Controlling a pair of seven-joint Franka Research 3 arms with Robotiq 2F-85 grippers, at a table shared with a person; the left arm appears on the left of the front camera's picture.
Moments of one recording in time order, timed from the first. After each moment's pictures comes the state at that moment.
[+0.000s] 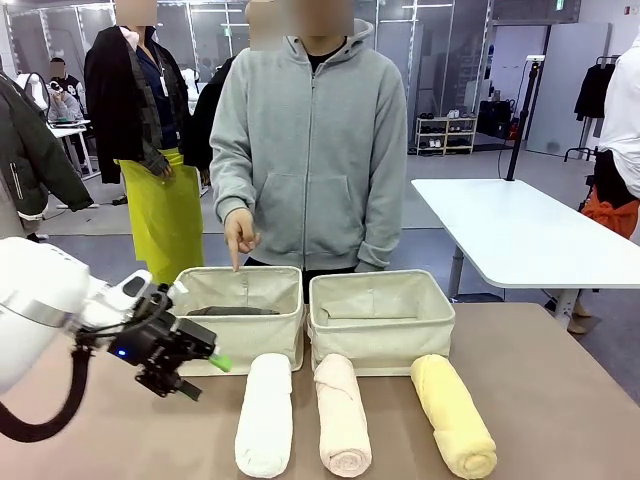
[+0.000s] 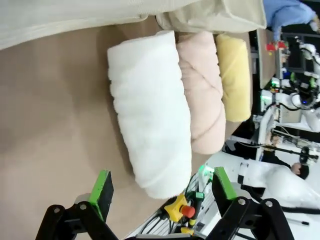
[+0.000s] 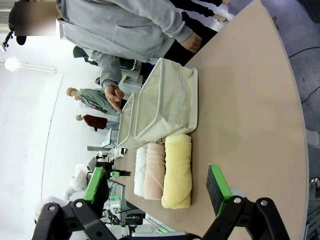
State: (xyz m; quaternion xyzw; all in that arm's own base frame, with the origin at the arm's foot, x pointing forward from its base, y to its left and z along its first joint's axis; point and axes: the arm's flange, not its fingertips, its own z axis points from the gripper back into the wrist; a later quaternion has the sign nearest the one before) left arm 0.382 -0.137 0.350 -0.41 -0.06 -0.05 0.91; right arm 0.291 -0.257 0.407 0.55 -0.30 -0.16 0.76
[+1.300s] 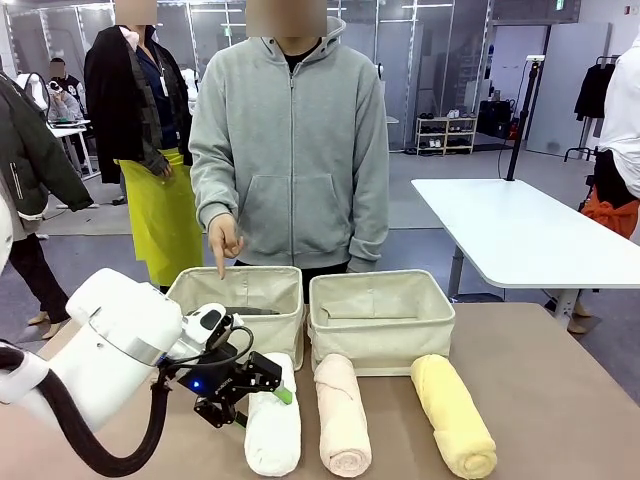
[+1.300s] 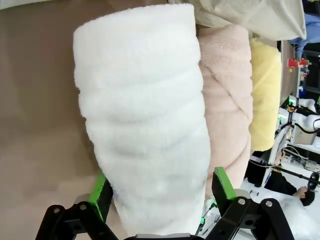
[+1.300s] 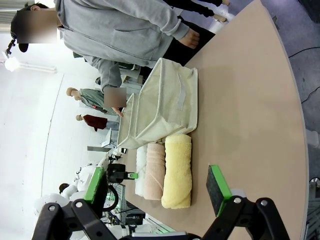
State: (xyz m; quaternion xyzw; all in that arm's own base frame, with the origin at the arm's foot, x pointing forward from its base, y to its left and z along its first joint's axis) left arm 0.380 -0.225 0.301 -0.37 -0.05 -0.01 0.93; right arm 0.291 -0.257 0.407 0.55 -0.30 -0.16 0.76
